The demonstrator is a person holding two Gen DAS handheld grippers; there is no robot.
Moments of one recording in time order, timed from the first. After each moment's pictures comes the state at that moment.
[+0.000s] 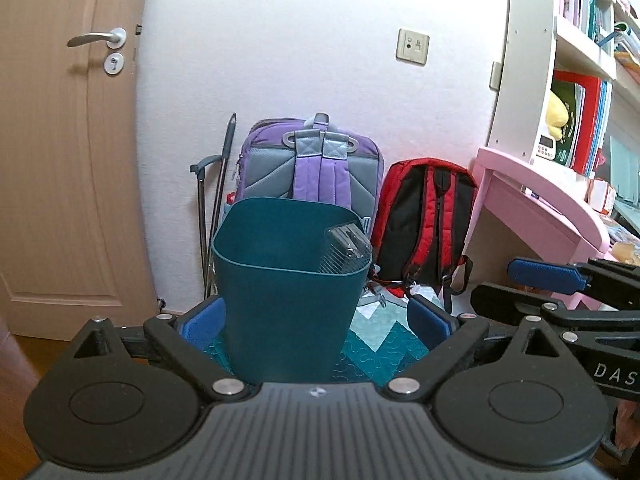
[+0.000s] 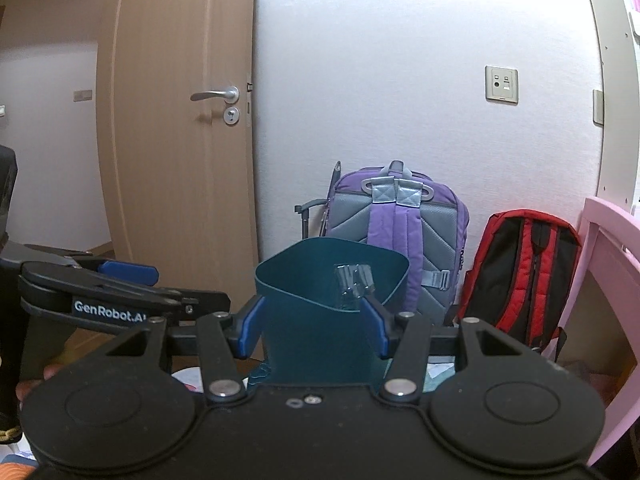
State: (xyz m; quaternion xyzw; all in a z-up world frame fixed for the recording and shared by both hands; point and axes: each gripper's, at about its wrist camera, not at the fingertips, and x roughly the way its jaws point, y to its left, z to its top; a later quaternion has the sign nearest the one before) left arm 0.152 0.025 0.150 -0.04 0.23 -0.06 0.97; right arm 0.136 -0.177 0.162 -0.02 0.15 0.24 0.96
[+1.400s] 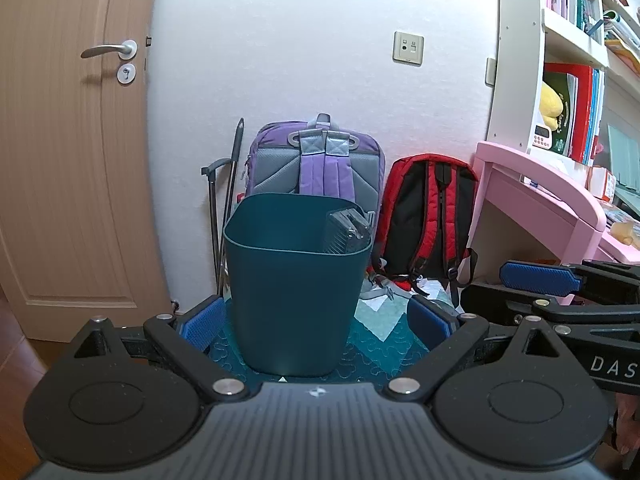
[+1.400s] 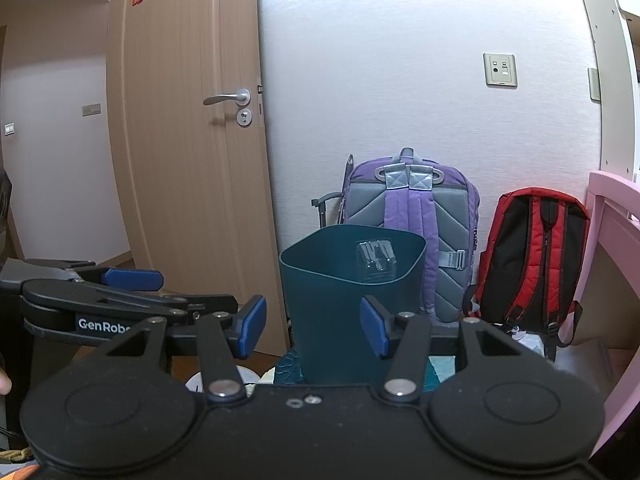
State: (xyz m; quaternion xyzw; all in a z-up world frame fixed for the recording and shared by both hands) left arm 0.114 0.019 0.139 -0.02 0.21 -0.05 0.98; right arm 0.104 -0.180 0.142 0.01 0.15 0.25 0.96
